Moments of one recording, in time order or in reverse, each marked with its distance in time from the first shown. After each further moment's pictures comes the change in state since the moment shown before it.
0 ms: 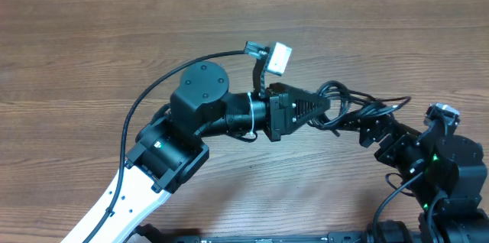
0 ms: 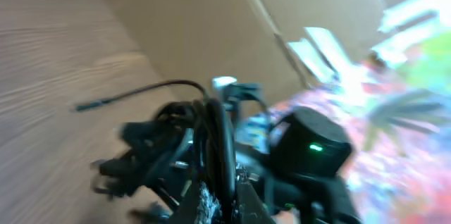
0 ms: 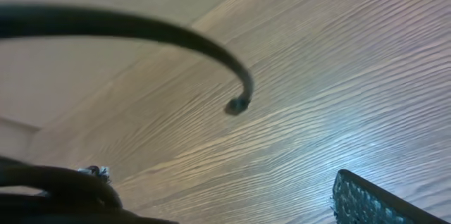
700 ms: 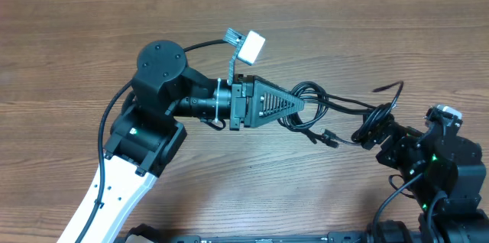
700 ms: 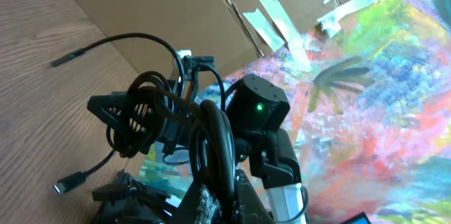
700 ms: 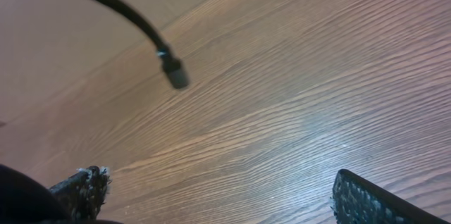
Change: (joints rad) left arm 0.218 0.000 0.000 0.068 0.428 -0.082; right arm 0.000 -0.001 0.002 -0.032 0.050 -0.062
